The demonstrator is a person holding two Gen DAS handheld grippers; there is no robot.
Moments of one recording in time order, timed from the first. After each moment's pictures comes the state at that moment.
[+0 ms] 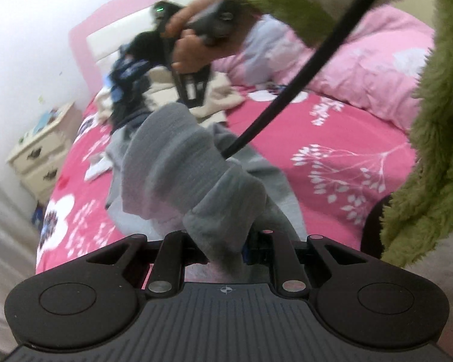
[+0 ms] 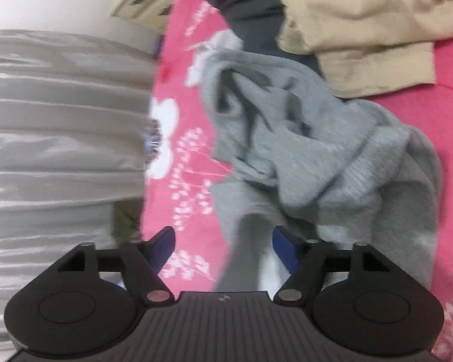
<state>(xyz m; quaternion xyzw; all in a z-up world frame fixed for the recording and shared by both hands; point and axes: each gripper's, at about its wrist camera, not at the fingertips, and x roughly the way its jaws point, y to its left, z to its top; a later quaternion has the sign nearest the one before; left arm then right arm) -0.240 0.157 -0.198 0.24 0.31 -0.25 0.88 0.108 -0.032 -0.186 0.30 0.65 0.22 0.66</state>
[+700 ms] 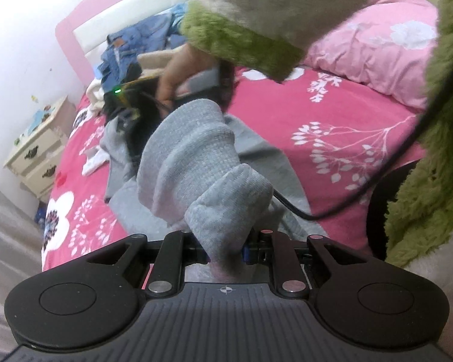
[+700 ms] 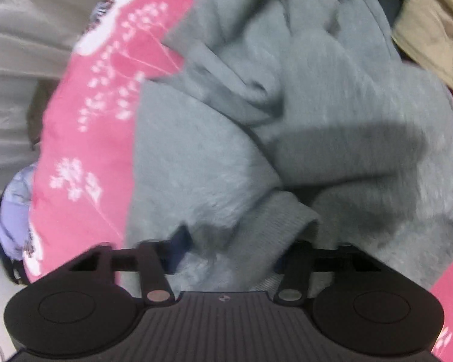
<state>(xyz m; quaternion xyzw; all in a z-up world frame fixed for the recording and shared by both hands) -0.225 0.163 -0.203 0.26 0.35 -0.24 0.87 0.079 0.064 -0.286 0.03 0.73 0.25 0.63</state>
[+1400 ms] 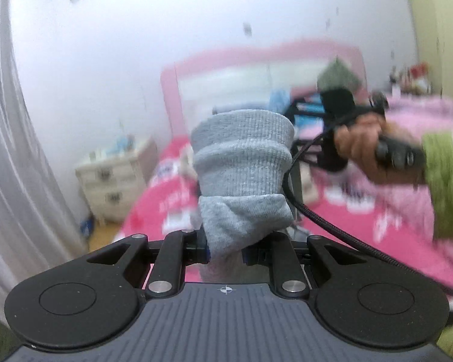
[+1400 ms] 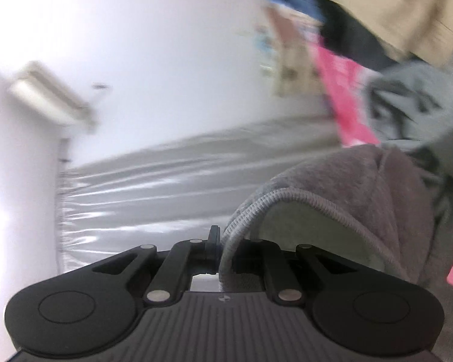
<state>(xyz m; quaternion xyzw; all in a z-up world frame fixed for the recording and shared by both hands) -0.238 0.207 -0.039 0.12 0.19 -0.12 0.97 -0.010 -0.130 -0.124 0.67 0.34 0.38 0.53</state>
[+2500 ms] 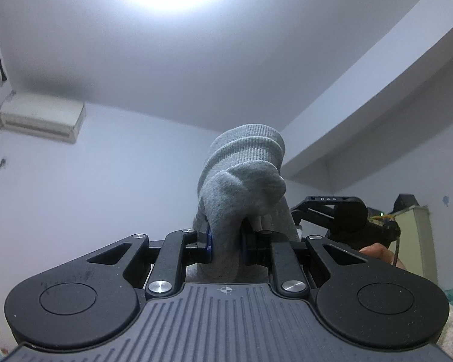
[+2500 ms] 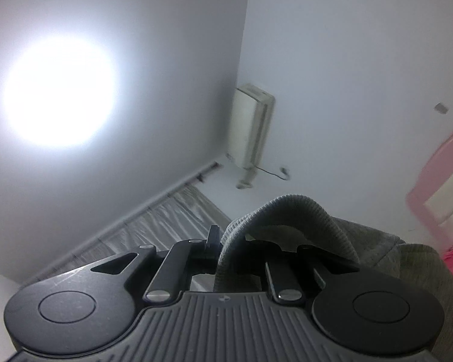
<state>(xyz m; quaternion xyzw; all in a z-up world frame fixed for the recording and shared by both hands) -0.209 0.062 0.389 -0.07 -0.20 -0.34 0.92 -0.132 -0.357 0.470 0.44 -0.01 0.42 0.79</state>
